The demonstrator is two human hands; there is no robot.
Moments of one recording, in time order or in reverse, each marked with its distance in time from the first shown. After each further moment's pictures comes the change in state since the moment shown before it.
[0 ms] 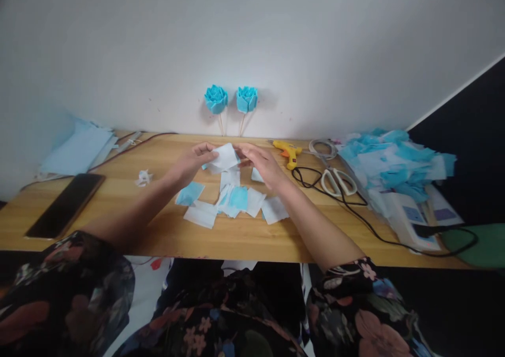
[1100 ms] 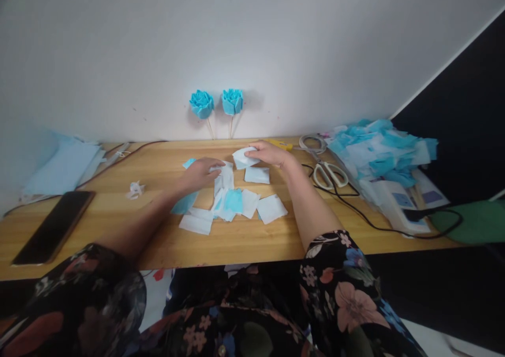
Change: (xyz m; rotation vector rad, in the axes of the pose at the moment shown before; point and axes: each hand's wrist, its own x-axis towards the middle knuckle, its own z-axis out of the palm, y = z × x) left_hand 0.022 -0.036 0.000 0.926 -0.206 0.232; right_hand 0.035 0.011 -0.067 -0.240 -0.092 0.350
